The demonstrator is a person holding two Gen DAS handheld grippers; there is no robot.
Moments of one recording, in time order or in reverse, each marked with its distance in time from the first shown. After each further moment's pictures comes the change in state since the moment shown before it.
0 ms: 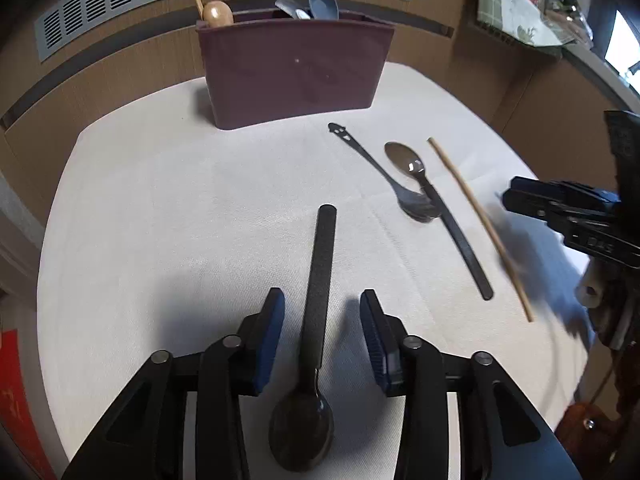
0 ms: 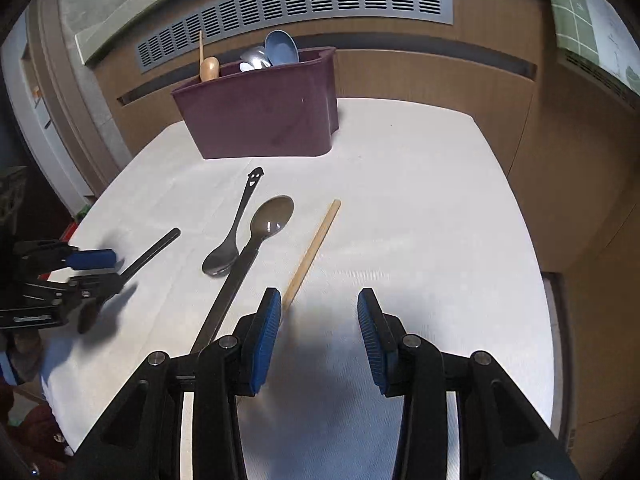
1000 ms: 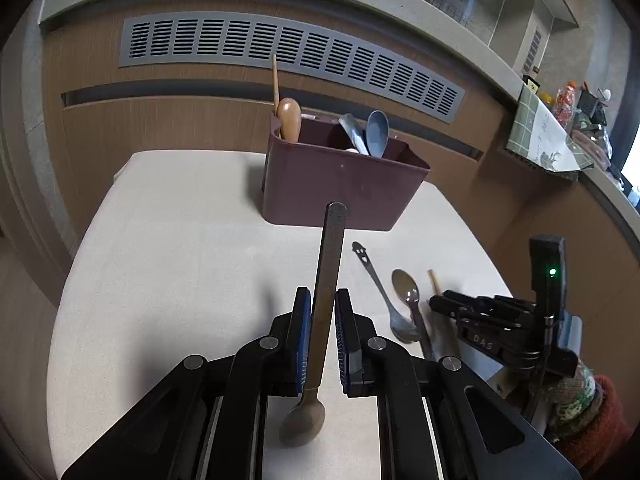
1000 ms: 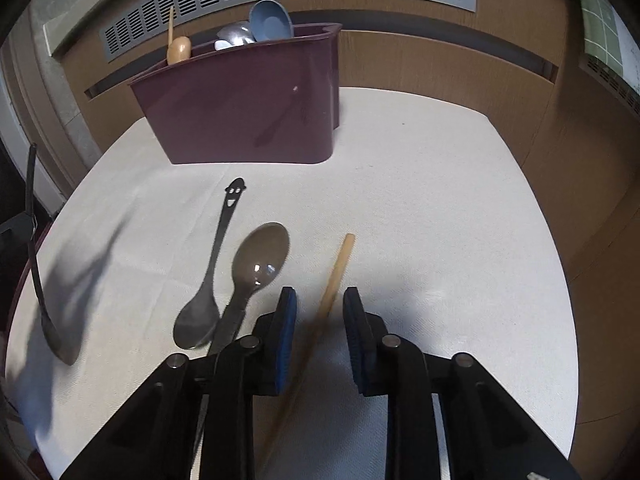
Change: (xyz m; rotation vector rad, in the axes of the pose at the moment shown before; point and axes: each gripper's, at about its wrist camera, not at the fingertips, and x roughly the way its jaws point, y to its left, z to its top) left arm -0.069 0.025 0.018 -0.273 -0.305 -0.024; right arm 0.057 0.021 0.033 -0.005 0.056 -0.080
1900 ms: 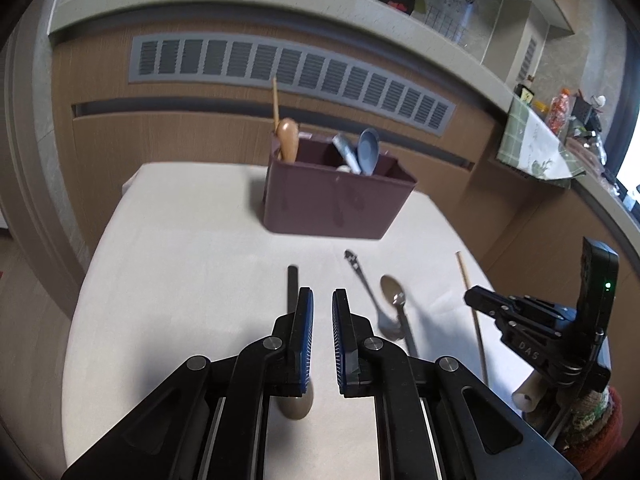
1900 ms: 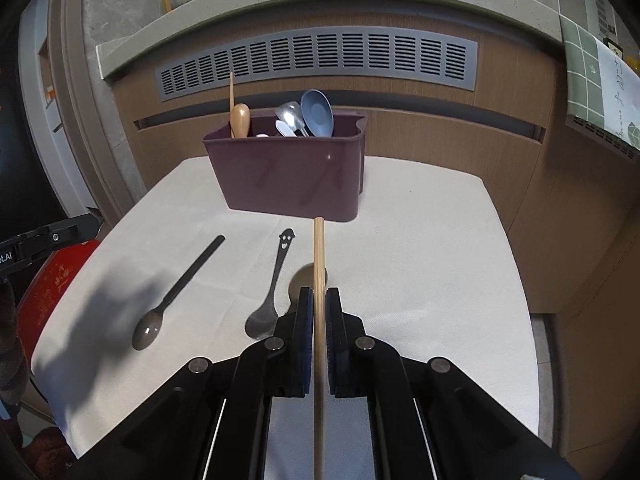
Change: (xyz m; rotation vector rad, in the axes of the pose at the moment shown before) left arm -0.028 -0.004 0.001 -0.008 -0.015 0.014; right arm -0.084 0.011 -0.011 -0.052 -0.172 0.048
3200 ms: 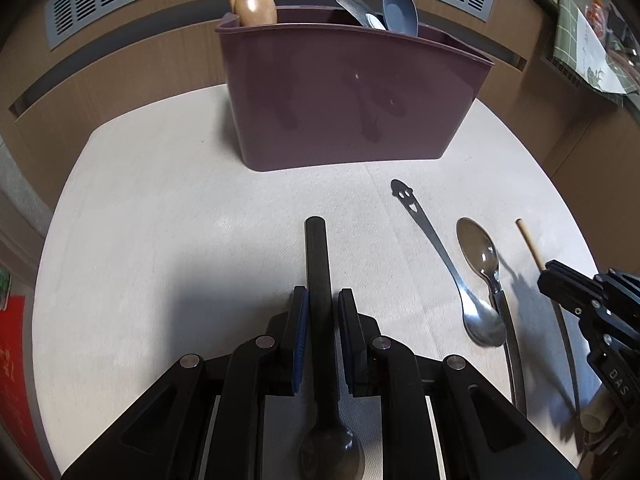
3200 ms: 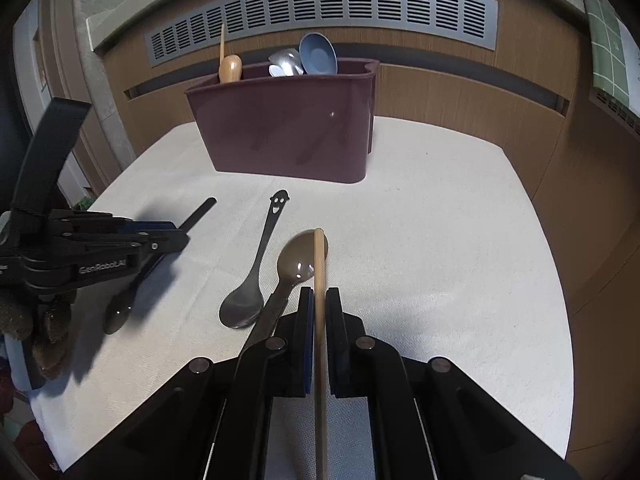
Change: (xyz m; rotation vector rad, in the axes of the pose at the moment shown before) left arm 0.142 -0.007 0.004 0.151 0.295 0.123; right arm 0.048 -0.002 -0.009 -0.016 0.079 0.014
